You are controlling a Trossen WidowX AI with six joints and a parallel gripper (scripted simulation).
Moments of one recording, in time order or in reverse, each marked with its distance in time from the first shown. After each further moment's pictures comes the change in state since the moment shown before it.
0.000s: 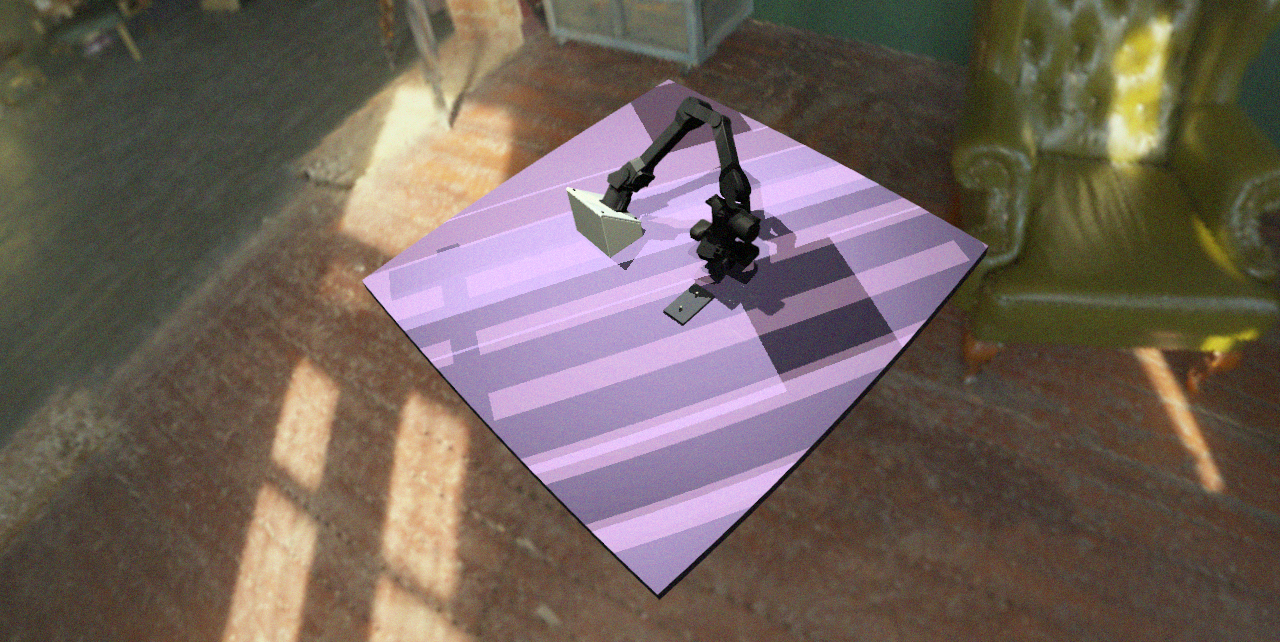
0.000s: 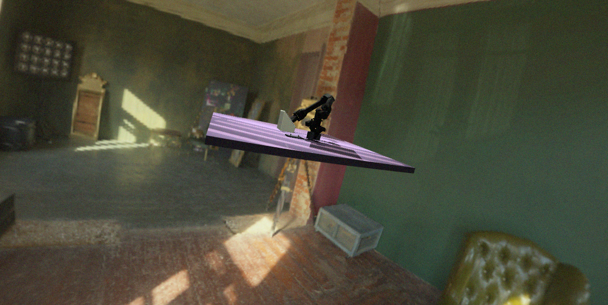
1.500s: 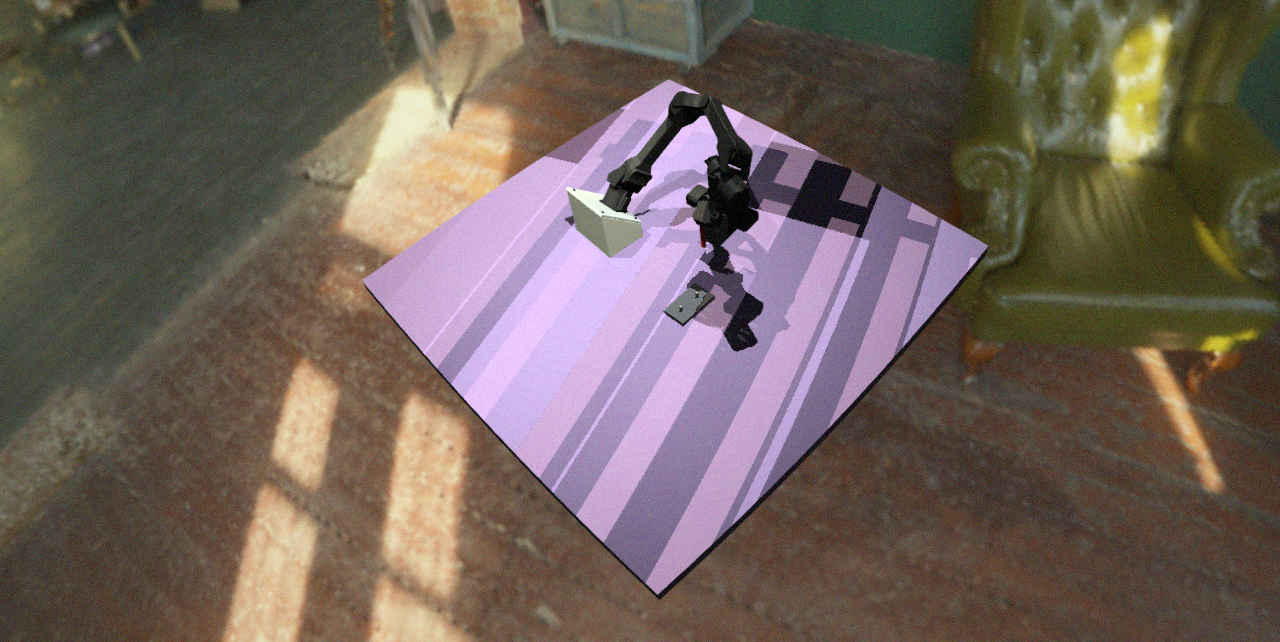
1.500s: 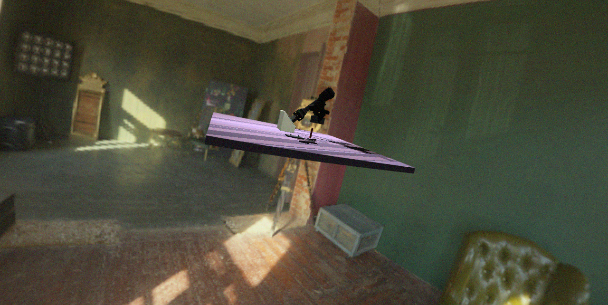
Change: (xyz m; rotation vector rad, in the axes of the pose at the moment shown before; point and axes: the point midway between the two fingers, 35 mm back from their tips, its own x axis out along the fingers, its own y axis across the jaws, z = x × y) arm -0.121 -0.001 0.002 0.001 0.005 0.009
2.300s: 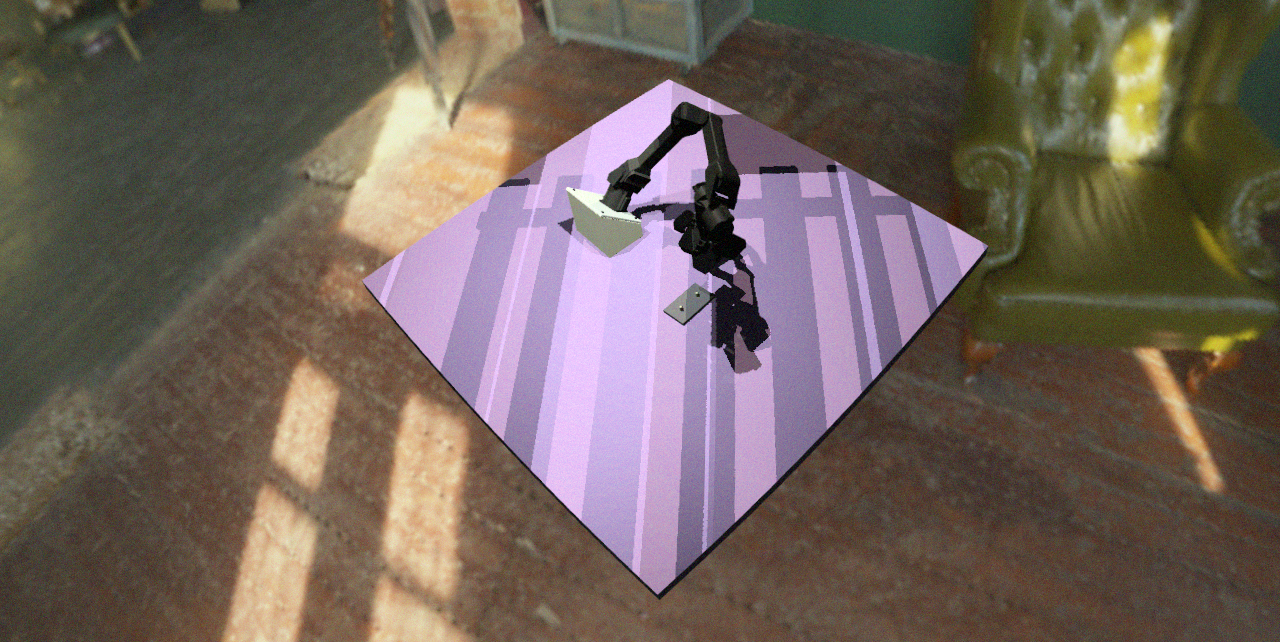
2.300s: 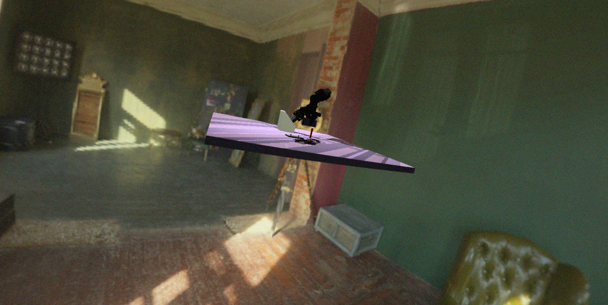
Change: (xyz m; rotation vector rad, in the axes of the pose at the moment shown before) arm 0.029 0.012 0.069 0.025 -0.007 0.007
